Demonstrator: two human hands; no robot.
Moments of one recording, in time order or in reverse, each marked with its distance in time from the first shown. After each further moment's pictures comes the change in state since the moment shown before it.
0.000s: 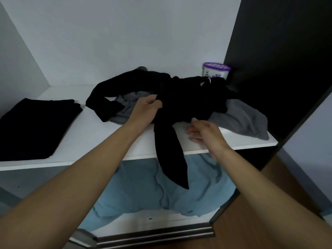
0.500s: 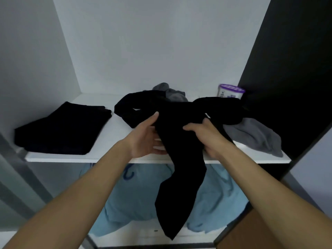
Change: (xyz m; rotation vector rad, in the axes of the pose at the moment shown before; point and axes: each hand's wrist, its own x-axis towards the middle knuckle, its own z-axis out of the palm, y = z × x) left_hand -0.070 -0.009 -0.100 -0.540 -0.352 -0.466; right_hand -0.044 -0.057 0.095 -0.102 -0.172 -0.109
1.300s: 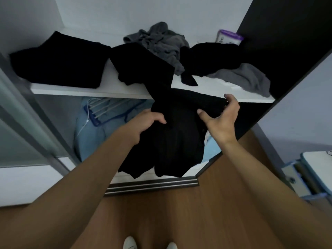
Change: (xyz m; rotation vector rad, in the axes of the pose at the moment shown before) left_hand -0.114 -0.118 -0.022 0.203 0.109 -0.132; right_hand -0.141 0.114 0.026 -0.587 0.598 -0.276
